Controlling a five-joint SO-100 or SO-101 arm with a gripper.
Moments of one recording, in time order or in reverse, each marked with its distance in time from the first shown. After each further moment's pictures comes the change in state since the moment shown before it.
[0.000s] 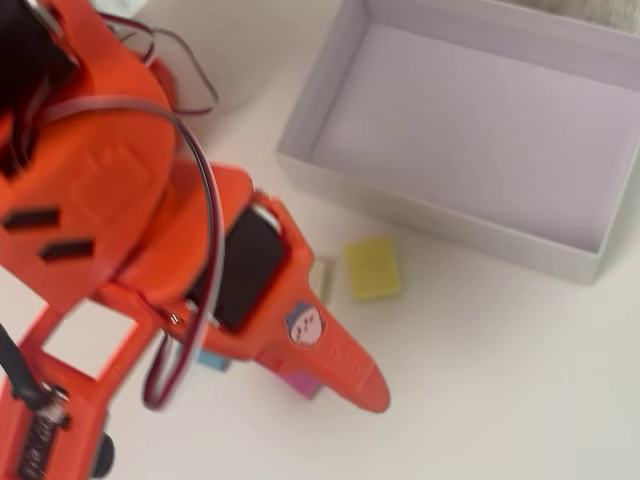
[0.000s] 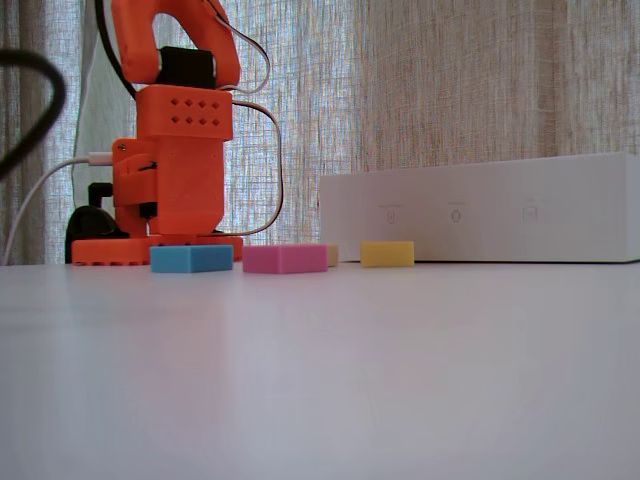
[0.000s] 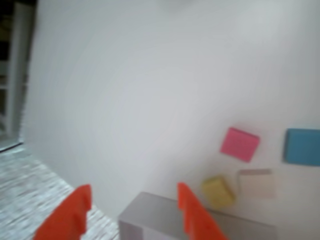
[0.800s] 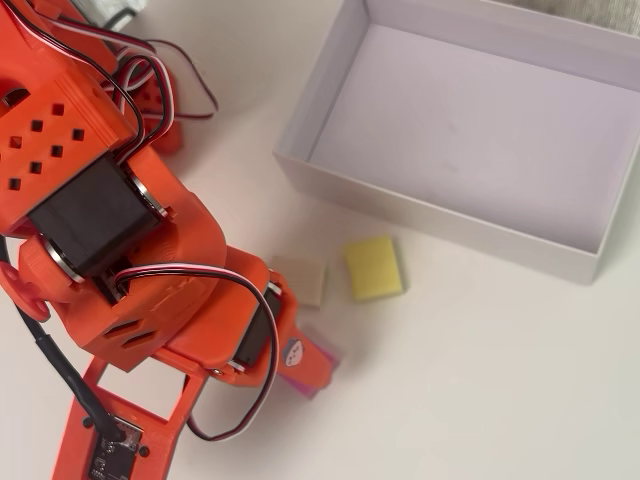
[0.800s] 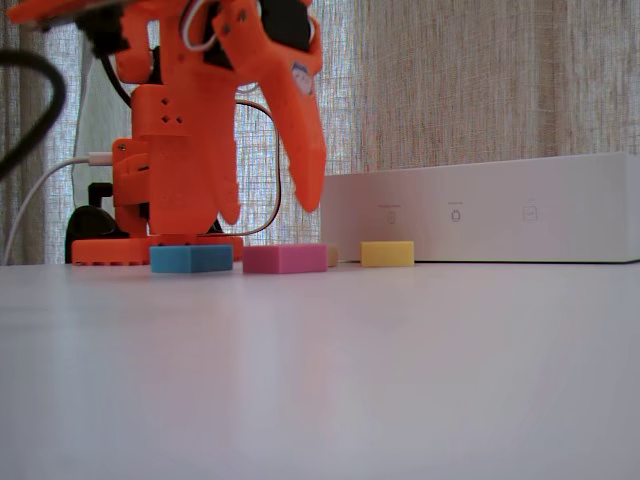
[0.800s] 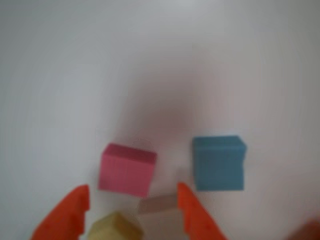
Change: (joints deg) arm 4.2 -7.2 22.5 -9.9 -5.2
